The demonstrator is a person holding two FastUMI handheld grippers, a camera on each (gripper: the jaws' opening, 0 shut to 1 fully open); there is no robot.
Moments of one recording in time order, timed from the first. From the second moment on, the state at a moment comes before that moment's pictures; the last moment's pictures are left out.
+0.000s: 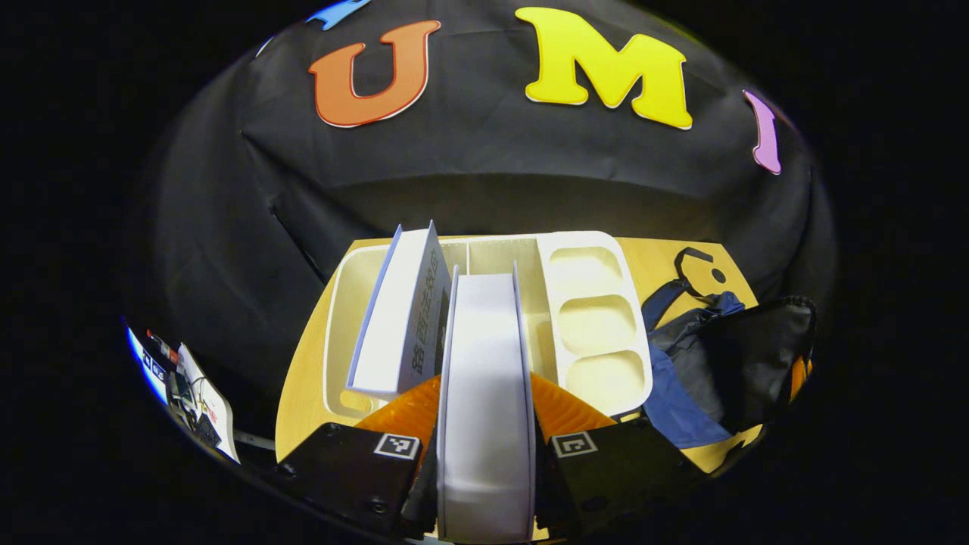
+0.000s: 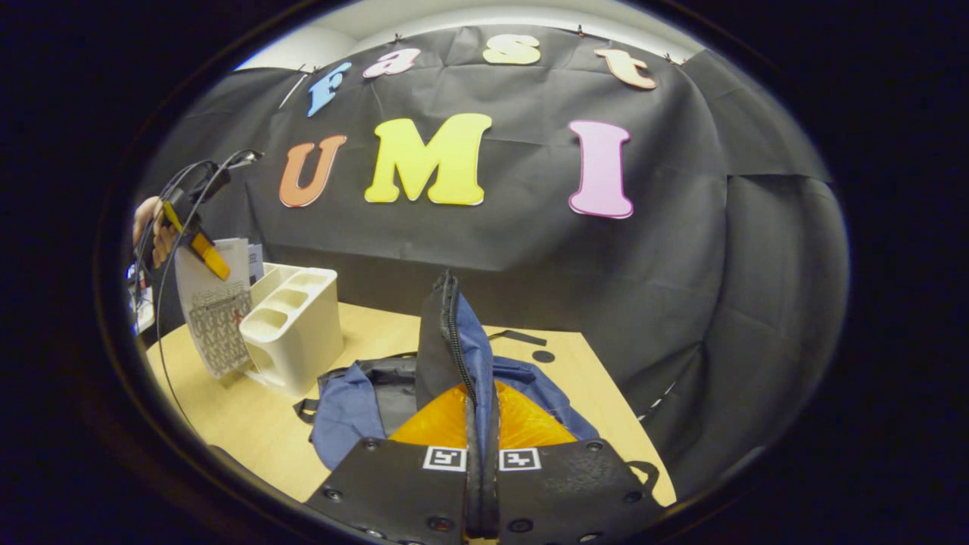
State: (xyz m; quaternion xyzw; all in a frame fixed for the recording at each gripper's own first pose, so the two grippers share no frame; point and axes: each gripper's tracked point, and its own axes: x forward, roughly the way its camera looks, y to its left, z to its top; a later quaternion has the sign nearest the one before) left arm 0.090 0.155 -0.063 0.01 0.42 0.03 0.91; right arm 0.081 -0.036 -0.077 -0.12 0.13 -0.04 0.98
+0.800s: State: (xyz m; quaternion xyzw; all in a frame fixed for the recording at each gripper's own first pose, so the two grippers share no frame) left arm -0.011 0.127 -0.040 -0.20 0.35 -0.03 0.91; right arm 0.092 -0.028 -0.076 -0.12 0.15 -0.04 0.98
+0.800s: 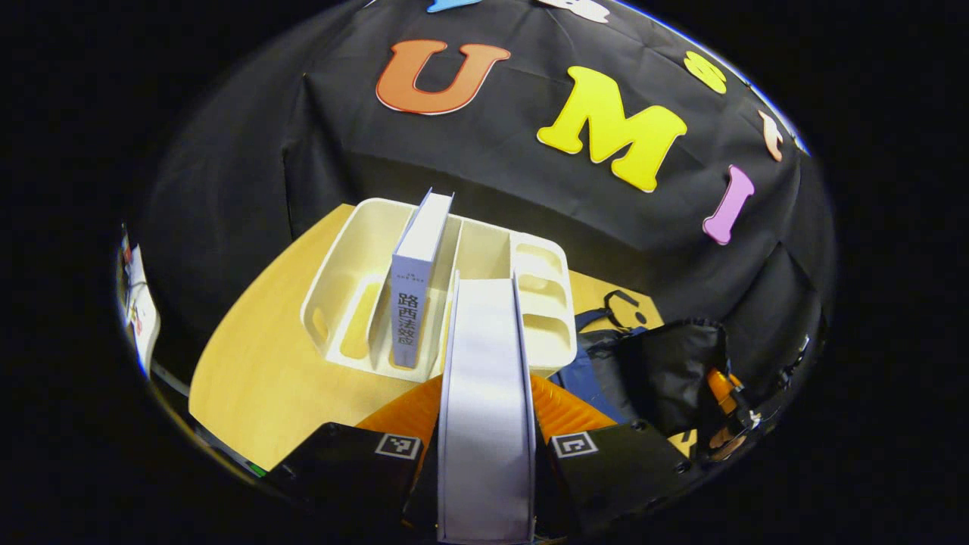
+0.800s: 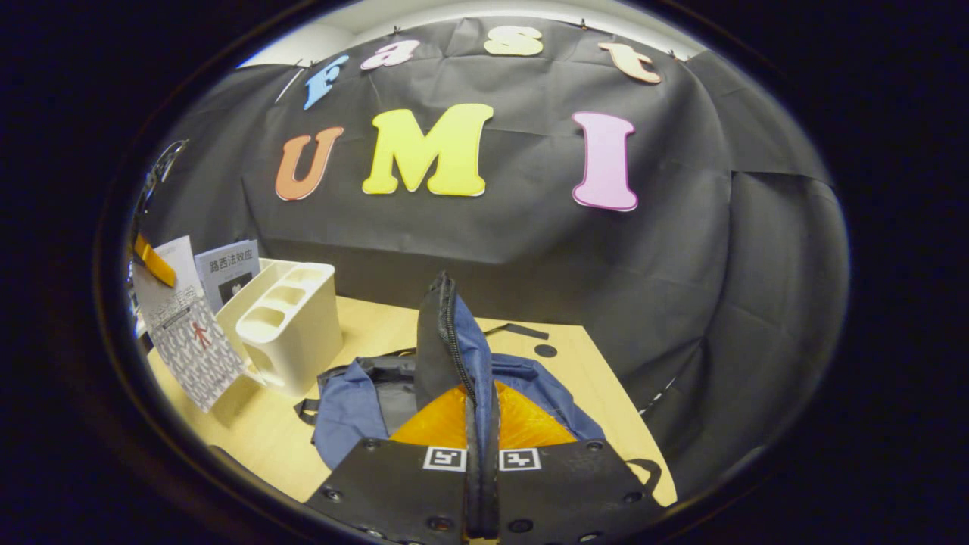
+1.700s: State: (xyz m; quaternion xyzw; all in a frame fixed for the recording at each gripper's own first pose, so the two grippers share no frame) left arm 0.030 -0.024 -0.056 -0.40 0.29 -0.10 0.86; right arm 0.103 -0.033 -0.038 -0.14 0.16 -0.05 0.98
